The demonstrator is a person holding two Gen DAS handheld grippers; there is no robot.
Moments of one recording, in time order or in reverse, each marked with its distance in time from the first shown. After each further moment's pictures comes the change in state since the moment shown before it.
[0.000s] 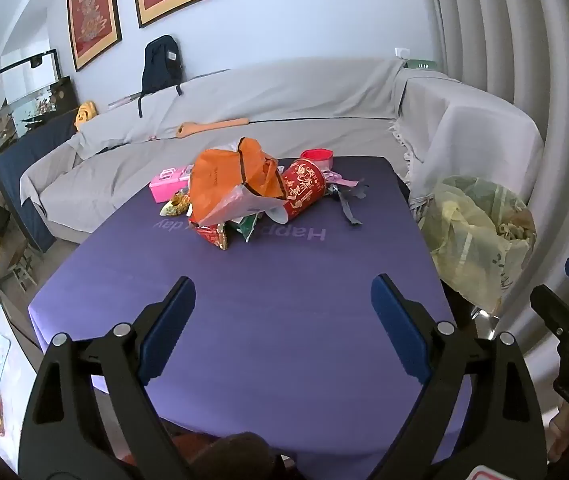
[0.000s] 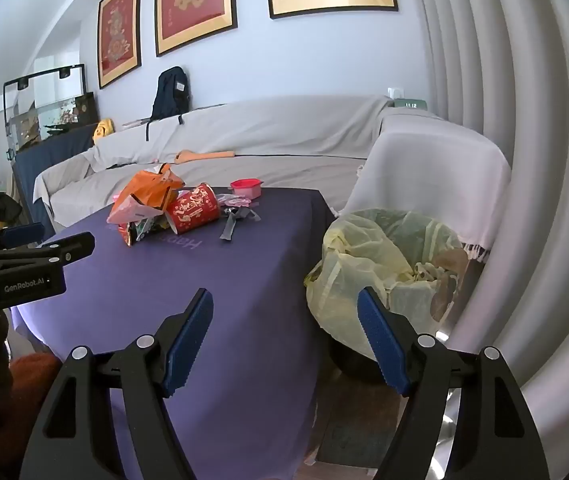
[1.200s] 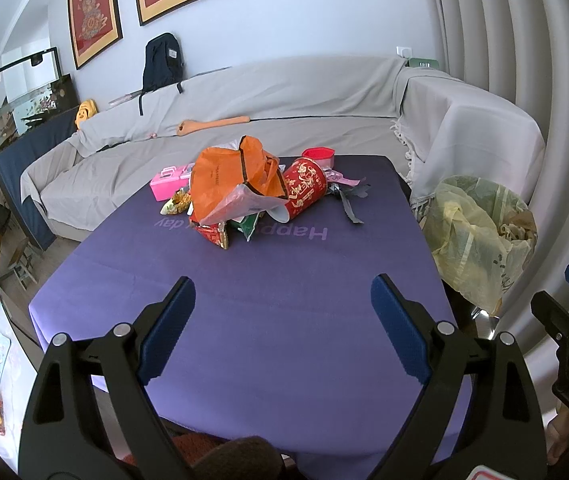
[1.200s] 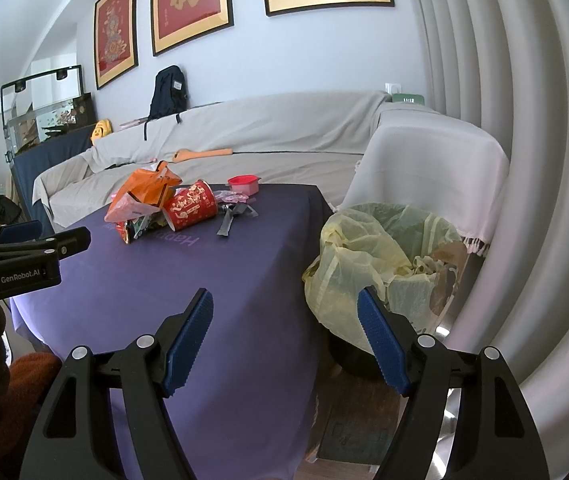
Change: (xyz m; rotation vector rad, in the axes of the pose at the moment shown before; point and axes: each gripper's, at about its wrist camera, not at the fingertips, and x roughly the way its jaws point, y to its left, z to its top) left arm 0.002 0.001 0.002 0.001 0.008 0.010; right arm 0.000 -0.003 -0.005 0.011 0.004 -0.001
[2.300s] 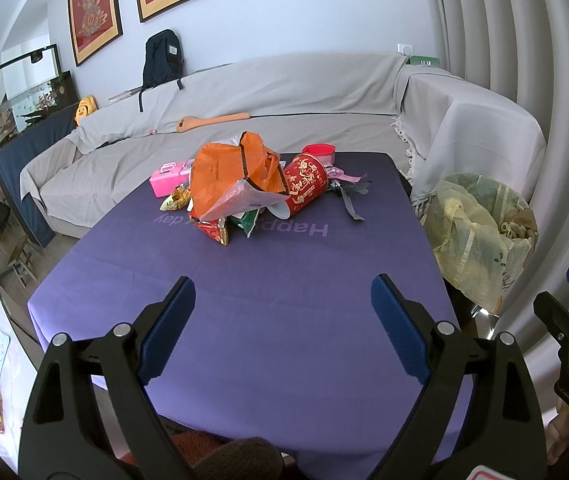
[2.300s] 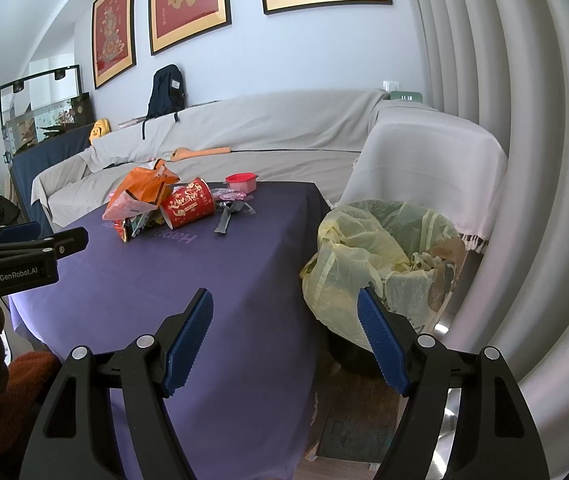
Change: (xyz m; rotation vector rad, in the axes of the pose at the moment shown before) left arm 0.001 0.001 -0.003 0.000 0.004 -0.003; right arm 0.003 -0.004 -0.004 0.006 0.004 0.000
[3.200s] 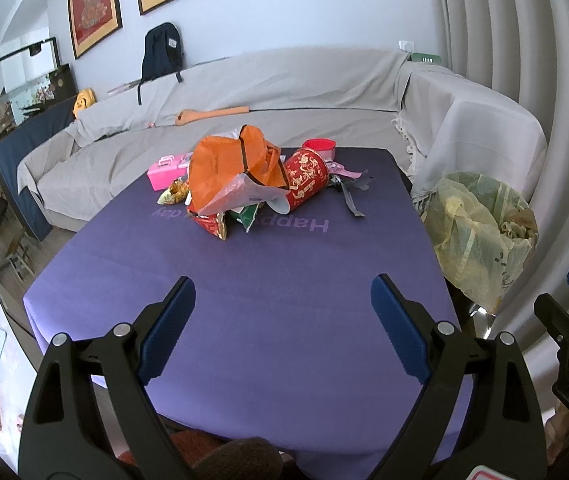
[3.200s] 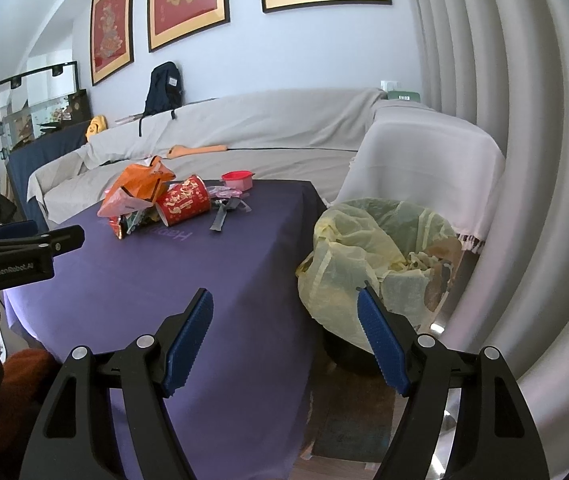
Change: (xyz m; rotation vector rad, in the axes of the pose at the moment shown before) left arm 0.007 0.004 0.000 -0.011 0.028 -0.016; right arm 0.000 0.000 -0.005 0.000 0.006 -0.023
